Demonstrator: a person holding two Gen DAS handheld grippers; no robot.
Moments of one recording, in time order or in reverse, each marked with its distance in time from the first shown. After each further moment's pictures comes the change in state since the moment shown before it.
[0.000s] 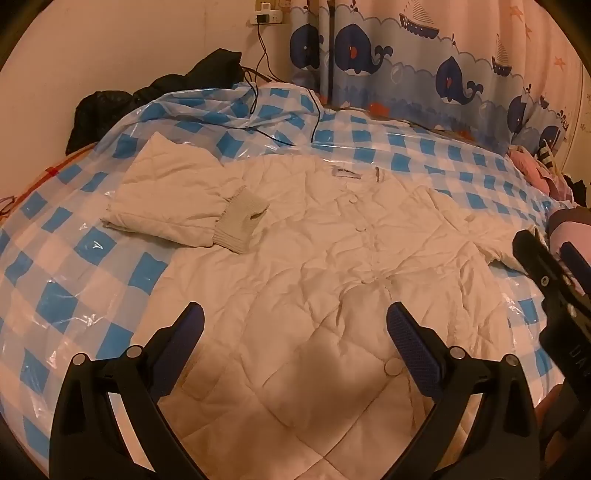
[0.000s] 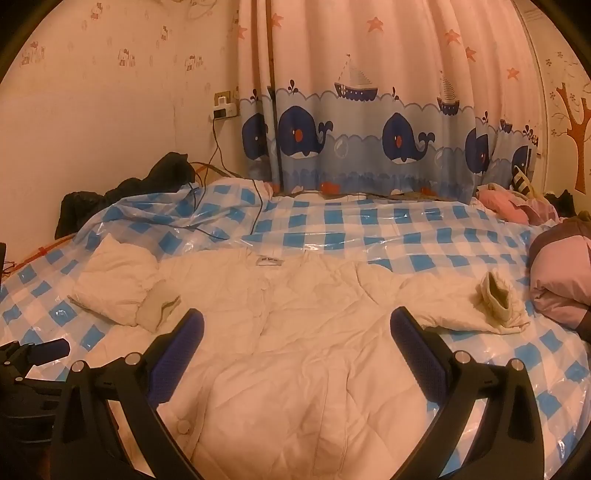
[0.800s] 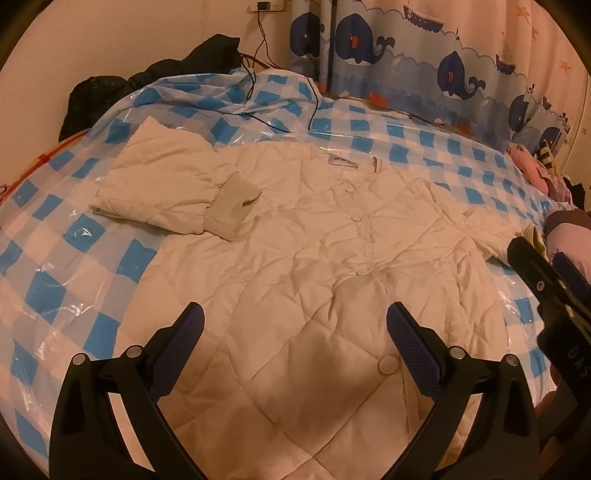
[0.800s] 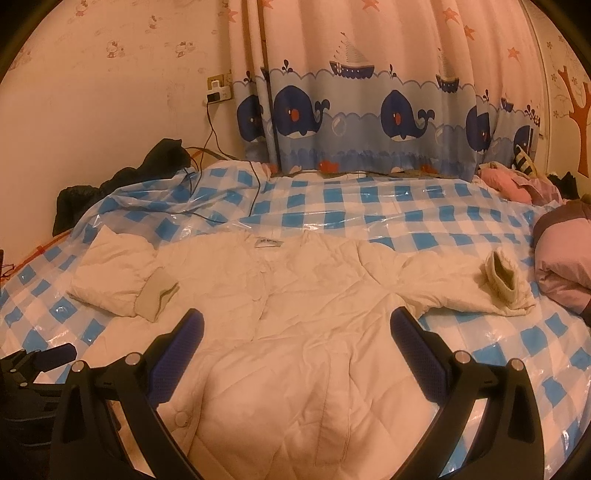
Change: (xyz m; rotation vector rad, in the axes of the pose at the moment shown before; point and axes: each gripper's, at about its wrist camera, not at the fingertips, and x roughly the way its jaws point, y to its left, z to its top) left arm 0.012 -0.007 -0.001 -0.011 0.045 -0.007; right arm 0.014 -0.008 0.003 0.034 0.089 0.010
